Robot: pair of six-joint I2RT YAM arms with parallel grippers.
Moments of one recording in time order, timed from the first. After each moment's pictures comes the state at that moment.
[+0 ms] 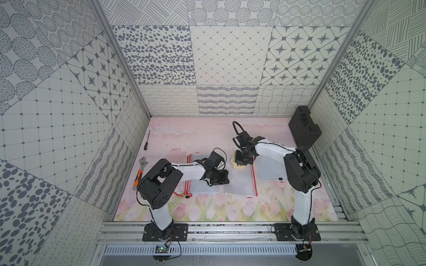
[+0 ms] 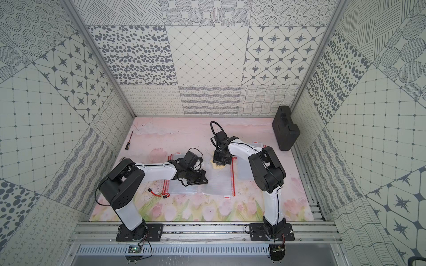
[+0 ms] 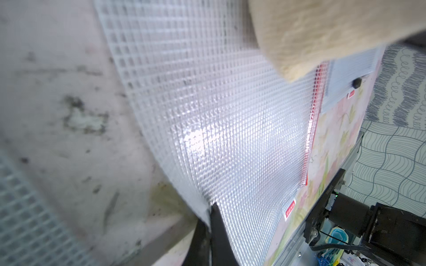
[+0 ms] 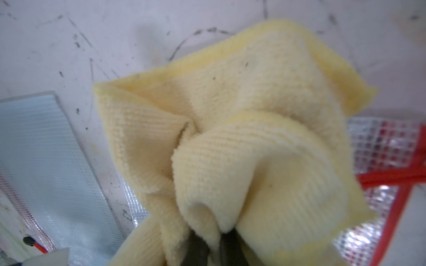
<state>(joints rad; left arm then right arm) -0.71 1.77 0.86 -0.18 0.49 -0.67 0.60 2.01 1.44 -0.74 -0.16 0.68</state>
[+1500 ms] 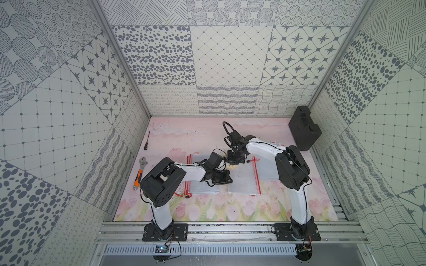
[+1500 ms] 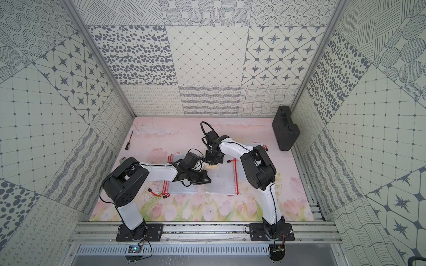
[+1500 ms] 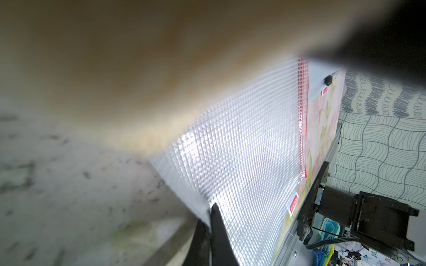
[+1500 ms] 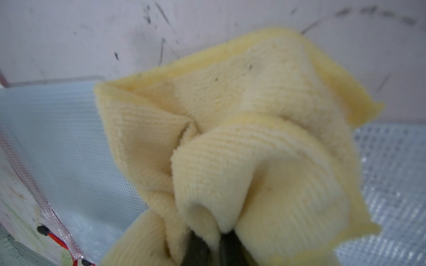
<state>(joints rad) -0.71 1.80 0.83 -0.03 0.54 -0.65 0.62 2.14 1.62 -0.77 -0.19 0.70</state>
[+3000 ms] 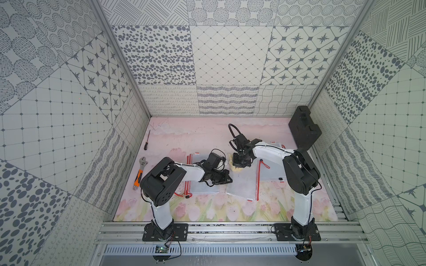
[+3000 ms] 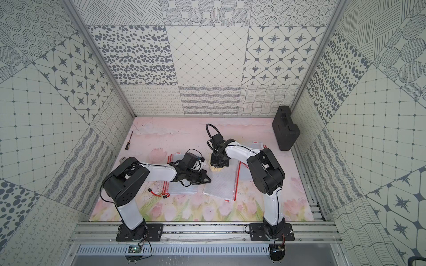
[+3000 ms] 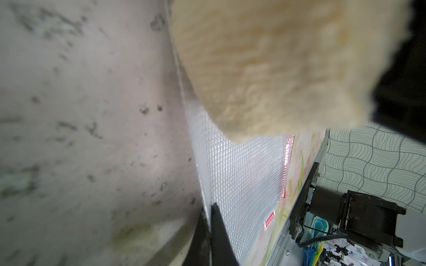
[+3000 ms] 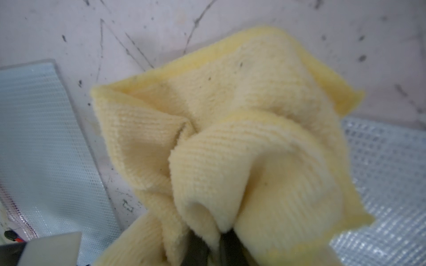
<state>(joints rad) -0.69 1.81 0.80 0.03 0.58 -0.68 0.60 1.98 1.37 -0.69 -0.14 0.68</state>
